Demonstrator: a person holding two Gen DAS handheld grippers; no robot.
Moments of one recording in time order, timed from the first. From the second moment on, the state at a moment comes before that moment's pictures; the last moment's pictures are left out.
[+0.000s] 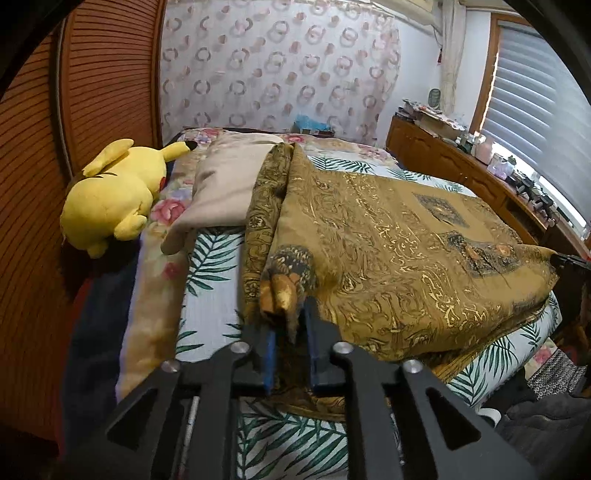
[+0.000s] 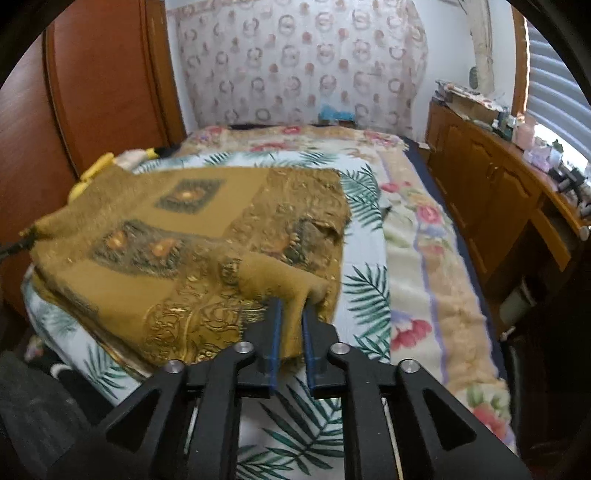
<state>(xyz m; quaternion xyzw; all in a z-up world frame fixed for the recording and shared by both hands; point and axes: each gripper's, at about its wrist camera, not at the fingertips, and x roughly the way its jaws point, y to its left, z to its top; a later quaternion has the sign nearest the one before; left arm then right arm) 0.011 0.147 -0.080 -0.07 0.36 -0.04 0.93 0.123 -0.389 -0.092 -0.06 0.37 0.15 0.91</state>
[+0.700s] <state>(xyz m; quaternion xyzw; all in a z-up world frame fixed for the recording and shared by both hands) 0.026 0.150 -0.094 -0.07 0.38 -0.01 0.92 0.165 -0.298 -0.112 -0.09 0.36 0.20 0.91</state>
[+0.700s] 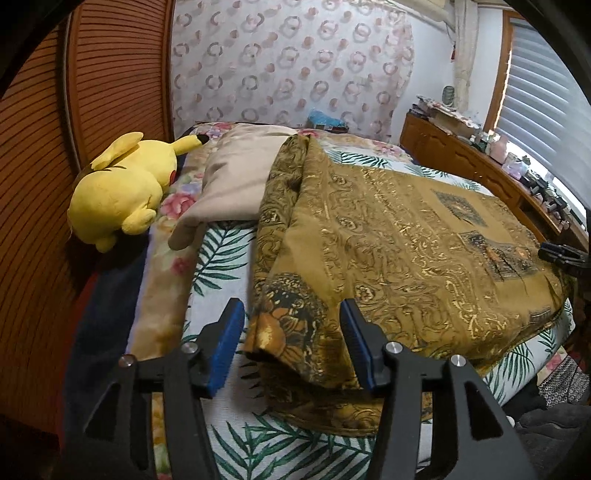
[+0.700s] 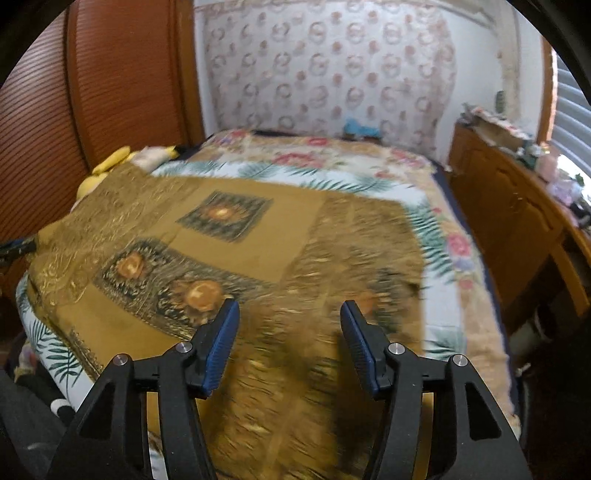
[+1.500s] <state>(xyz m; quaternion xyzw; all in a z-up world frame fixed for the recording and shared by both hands) 0.028 0.158 -0.119 -0.09 0.40 -0.01 0.91 0.179 -0.277 -0.151 -0.12 0.39 0.21 0.89</state>
